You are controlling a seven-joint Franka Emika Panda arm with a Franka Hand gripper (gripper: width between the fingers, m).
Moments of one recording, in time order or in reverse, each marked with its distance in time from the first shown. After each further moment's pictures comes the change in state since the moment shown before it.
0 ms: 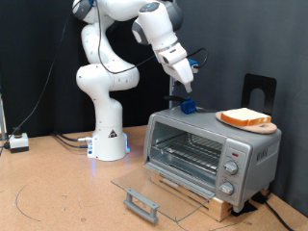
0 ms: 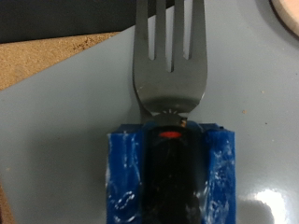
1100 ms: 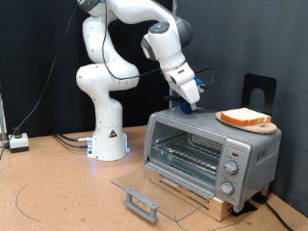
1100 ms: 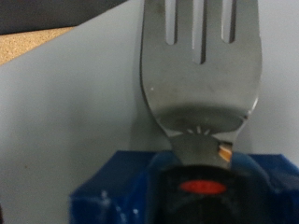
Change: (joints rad) arm 0.000 0.147 0.103 -0.025 0.111 0.086 -0.063
